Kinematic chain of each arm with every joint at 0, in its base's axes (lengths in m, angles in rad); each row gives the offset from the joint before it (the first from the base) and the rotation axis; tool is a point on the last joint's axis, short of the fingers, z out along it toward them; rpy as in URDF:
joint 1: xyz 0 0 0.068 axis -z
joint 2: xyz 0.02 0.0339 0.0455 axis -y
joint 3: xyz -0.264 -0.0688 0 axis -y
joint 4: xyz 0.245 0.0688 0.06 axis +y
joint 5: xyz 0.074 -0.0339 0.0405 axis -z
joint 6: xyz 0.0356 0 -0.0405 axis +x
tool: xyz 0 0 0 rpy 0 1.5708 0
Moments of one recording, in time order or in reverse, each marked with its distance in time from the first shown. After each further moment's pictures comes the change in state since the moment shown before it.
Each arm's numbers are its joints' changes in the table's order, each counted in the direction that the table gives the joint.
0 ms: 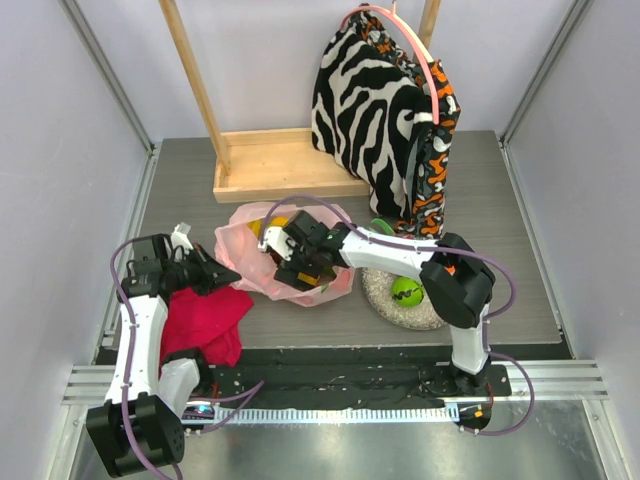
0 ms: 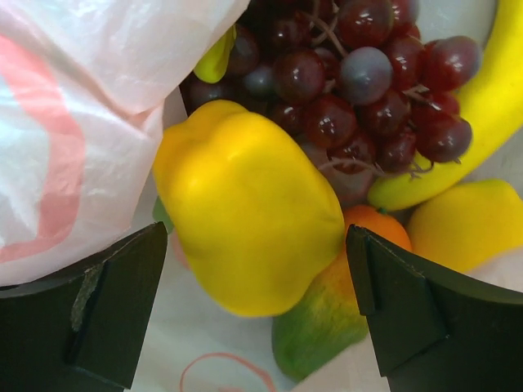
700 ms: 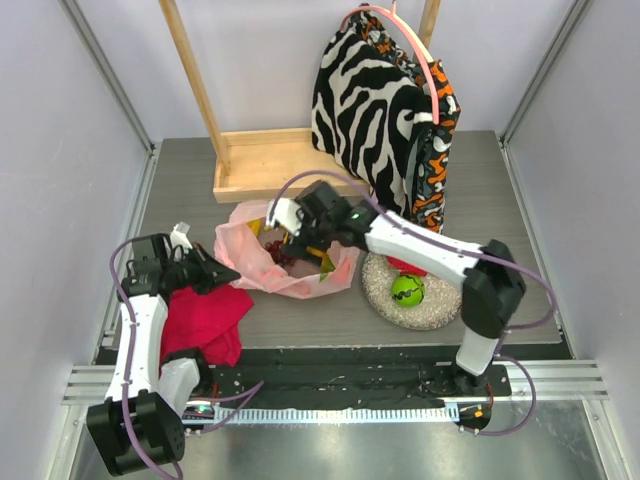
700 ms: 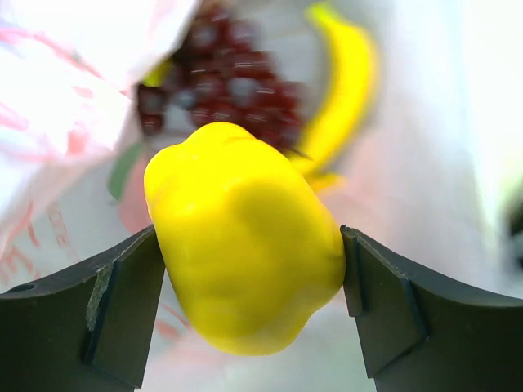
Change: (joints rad) left arm -0.006 -0.005 -0.006 -0.023 0.000 -0.004; right arm 0.060 0.119 0.077 0.047 -0.023 -0.166
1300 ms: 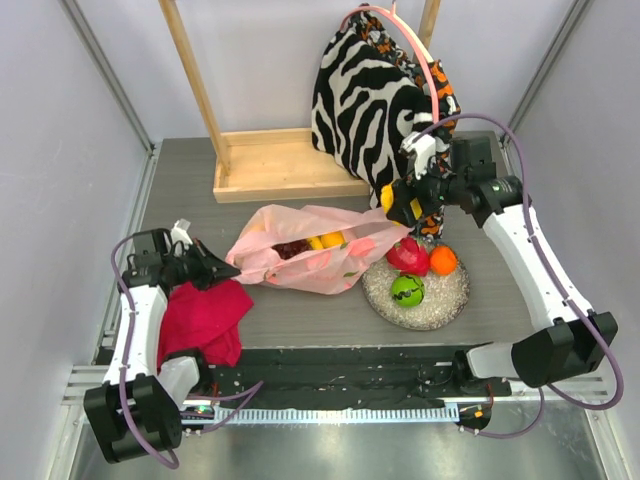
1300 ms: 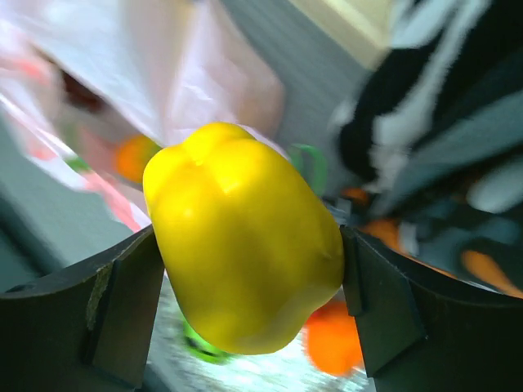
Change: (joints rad) left arm -0.005 -0.079 0.020 -0.031 0.014 0.000; right arm 0.635 0.456 -0.069 0.266 -0.356 0.146
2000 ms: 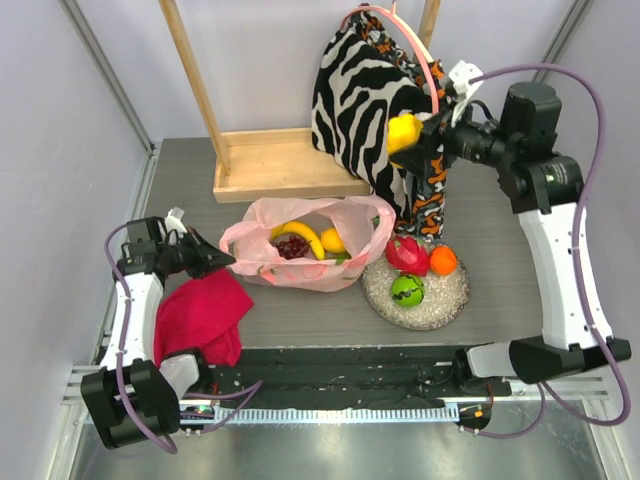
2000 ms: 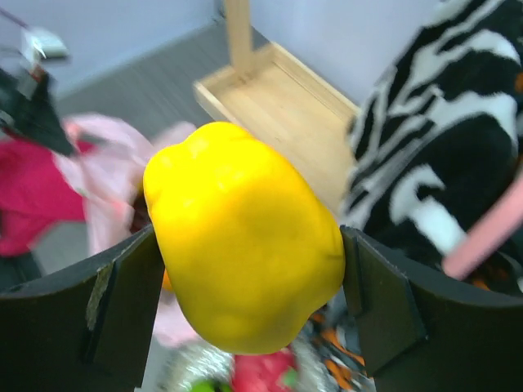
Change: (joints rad) left arm -0.019 -0.080 0.088 -0.016 -0.009 0.000; right arm 0.064 -0.023 0.431 -0.072 -0.274 0.193
